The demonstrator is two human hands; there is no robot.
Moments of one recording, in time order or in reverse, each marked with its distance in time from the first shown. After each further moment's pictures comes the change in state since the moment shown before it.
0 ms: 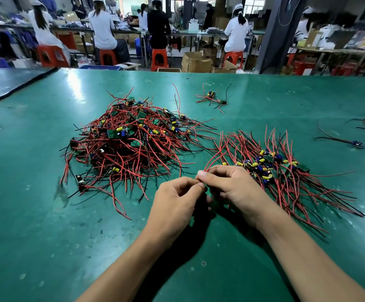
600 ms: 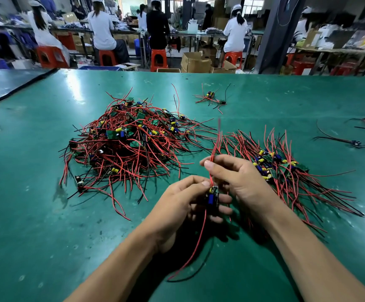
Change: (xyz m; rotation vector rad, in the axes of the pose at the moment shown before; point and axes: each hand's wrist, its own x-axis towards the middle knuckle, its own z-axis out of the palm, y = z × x) left_hand -0.004 0.016 0.002 -0.477 -0.324 -0.221; right_hand -0.001 -0.011 -0.006 0.151 0.013 -0.095
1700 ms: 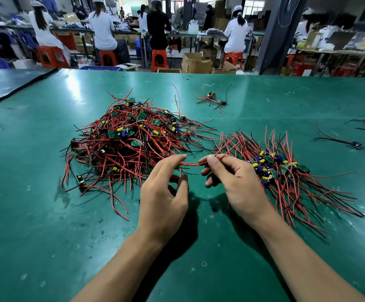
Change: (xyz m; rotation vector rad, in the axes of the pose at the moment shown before) left_hand 0.008 -0.008 -0.029 0.996 0.564 0.894; right_hand 0.001 0.008 0.012 -0.252 0.114 -0.283
